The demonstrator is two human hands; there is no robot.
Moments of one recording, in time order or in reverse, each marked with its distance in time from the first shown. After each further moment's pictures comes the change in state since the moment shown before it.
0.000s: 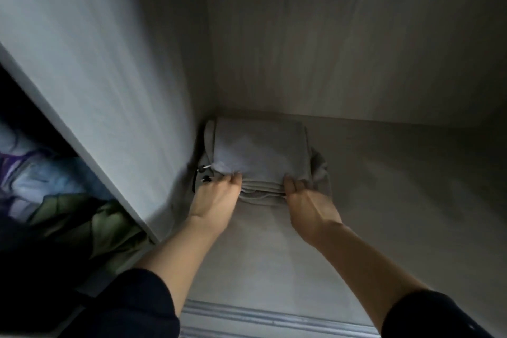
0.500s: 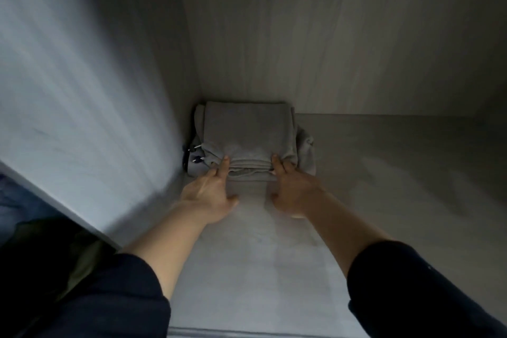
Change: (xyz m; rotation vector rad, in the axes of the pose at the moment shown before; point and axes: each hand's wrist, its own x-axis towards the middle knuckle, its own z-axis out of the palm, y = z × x) left_hand 0.051 -0.018 0.016 -0.274 -0.300 -0.074; right_hand 0.059 0.016 -0.007 0.257 -0.144 0.007
